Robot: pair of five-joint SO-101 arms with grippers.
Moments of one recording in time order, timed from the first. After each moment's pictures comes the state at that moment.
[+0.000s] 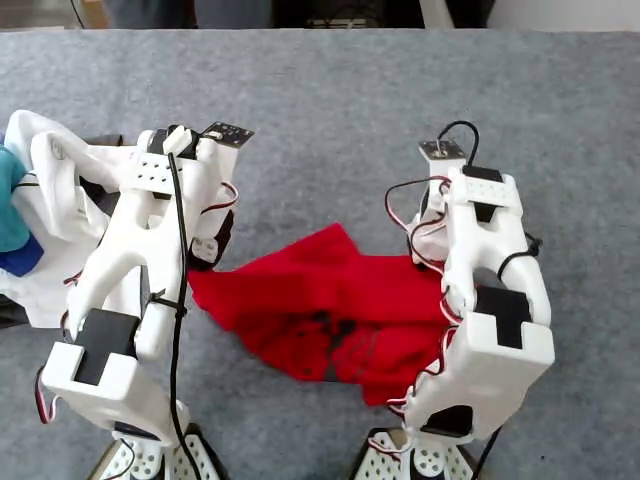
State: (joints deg) left arm 5.0 5.1 3.8 96.1 -9.9; right arm 10.7 16.6 18.8 67.7 17.3
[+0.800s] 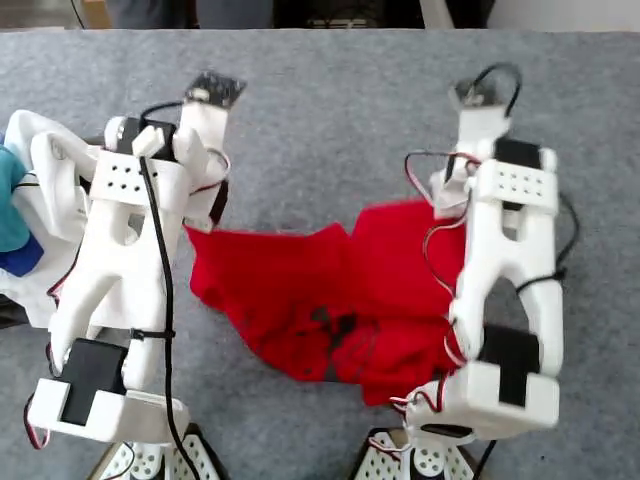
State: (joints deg) left arm 5.0 -4.4 -8.2 96.5 -9.5; right arm 12.9 0.0 7.3 71.8 17.3
